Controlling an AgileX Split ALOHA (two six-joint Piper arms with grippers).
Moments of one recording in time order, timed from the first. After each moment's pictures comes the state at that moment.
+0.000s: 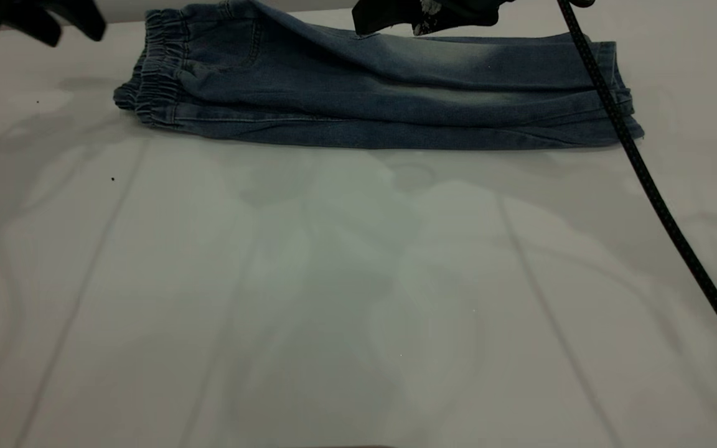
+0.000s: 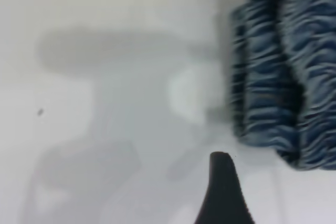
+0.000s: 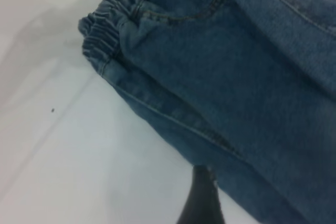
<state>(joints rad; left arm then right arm) 0.09 2.21 -1.67 -0.40 0.66 0.45 0.32 2.13 -1.29 1.75 0.41 -1.60</state>
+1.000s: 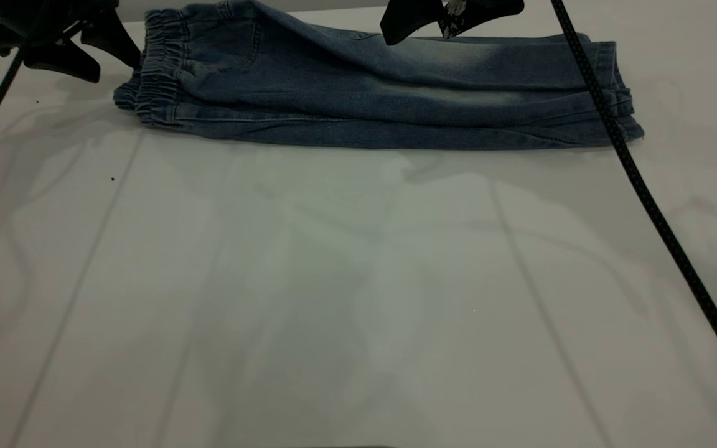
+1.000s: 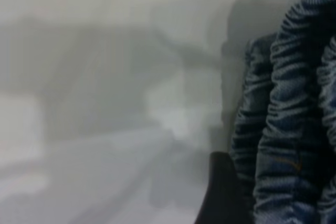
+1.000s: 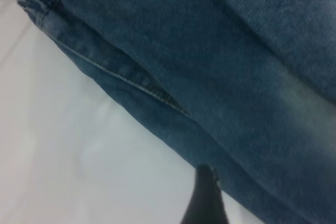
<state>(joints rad) 0.10 2.34 -1.68 -0.65 0.53 0.53 0.32 2.13 -1.39 1.01 0.37 -0.91</state>
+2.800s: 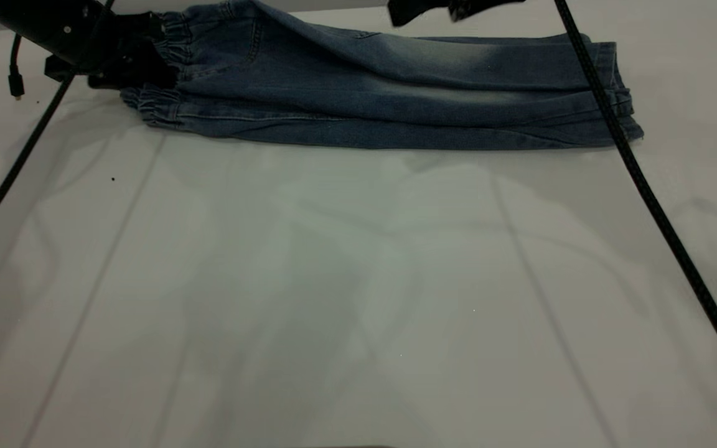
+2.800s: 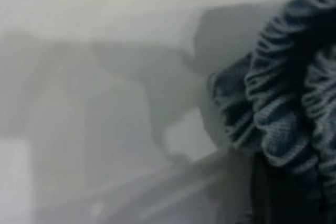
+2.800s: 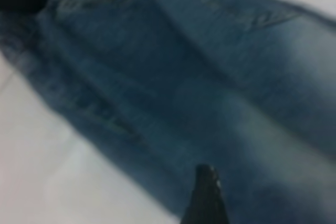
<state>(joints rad) 0.06 2.47 -1.72 -0.84 0.45 0.72 0.32 2.13 -1.40 1.06 0.23 -0.95</state>
